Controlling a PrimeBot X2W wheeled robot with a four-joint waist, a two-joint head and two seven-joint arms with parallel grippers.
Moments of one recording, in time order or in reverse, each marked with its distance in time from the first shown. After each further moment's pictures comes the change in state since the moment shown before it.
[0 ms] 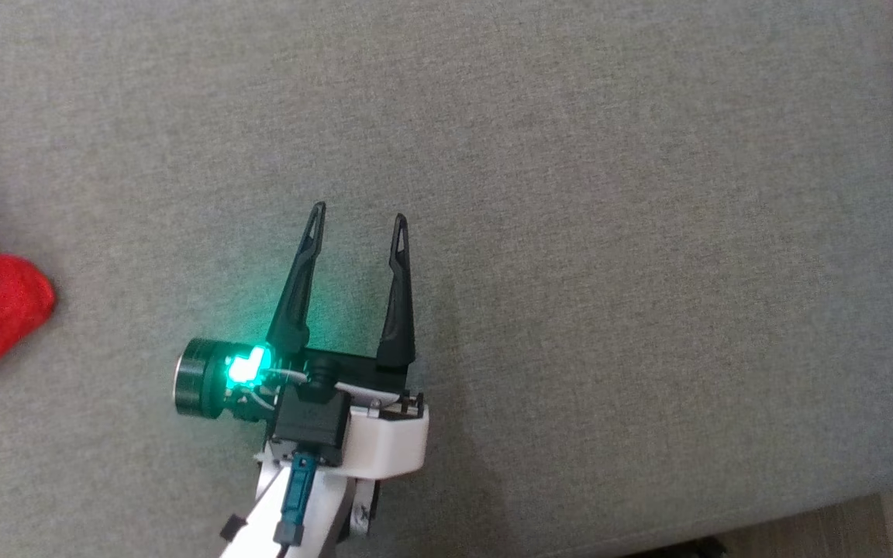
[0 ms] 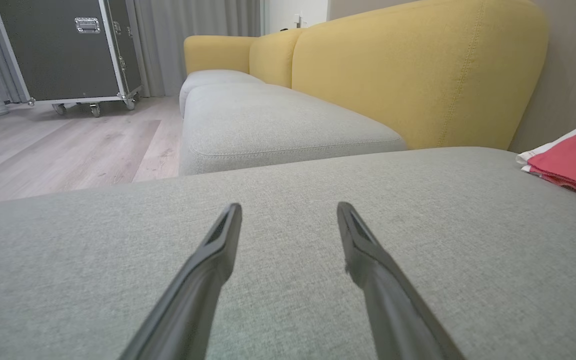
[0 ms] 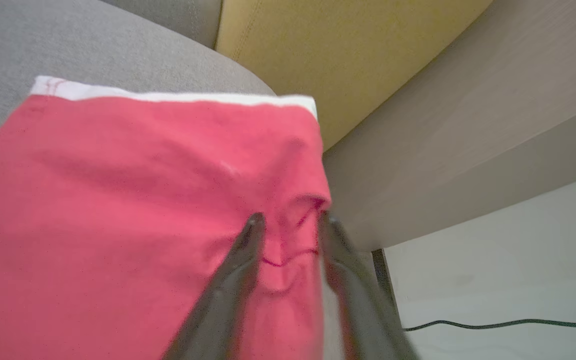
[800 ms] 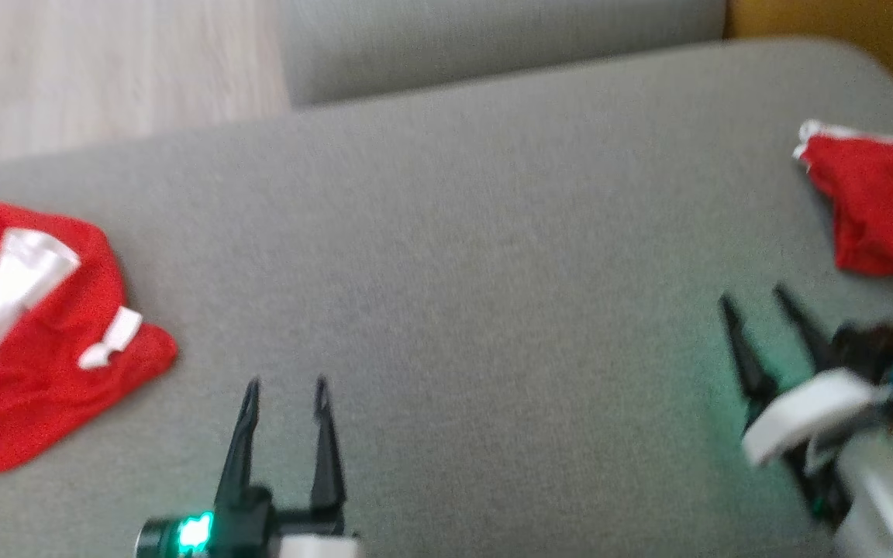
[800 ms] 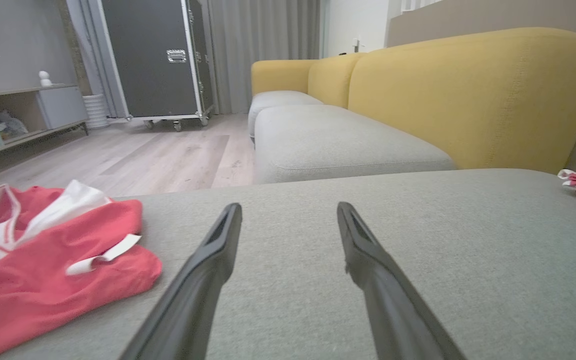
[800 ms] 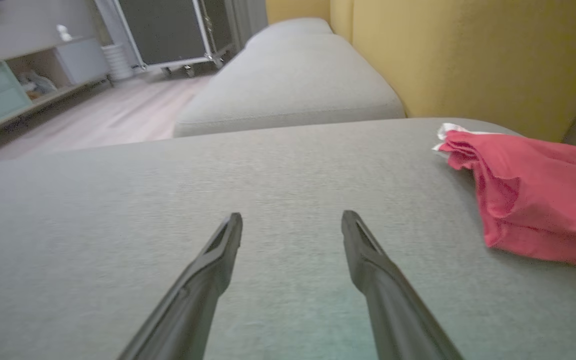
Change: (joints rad) left arm 0.324 0.002 0.145 0.060 -0.093 -0.027 0.000; right arm 0.702 0.505 -0.407 -0.477 -0.126 0.000 -0.021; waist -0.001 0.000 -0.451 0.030
